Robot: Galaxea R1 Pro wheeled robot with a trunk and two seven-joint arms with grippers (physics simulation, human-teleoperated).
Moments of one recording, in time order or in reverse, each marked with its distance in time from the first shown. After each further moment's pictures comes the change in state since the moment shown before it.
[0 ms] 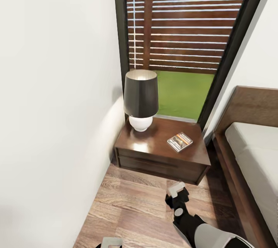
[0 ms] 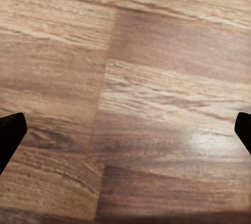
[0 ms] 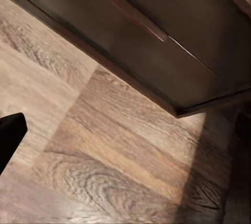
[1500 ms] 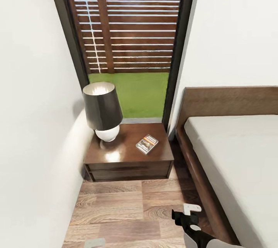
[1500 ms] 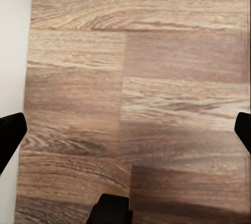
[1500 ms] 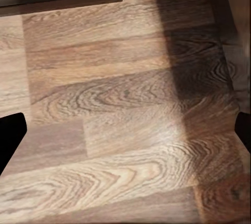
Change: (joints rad) left arm -0.007 0.065 0.118 0.025 0.003 0.049 0.103; right arm 0.071 -0.051 -0.017 0.065 -0.580 -0.119 0.260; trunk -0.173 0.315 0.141
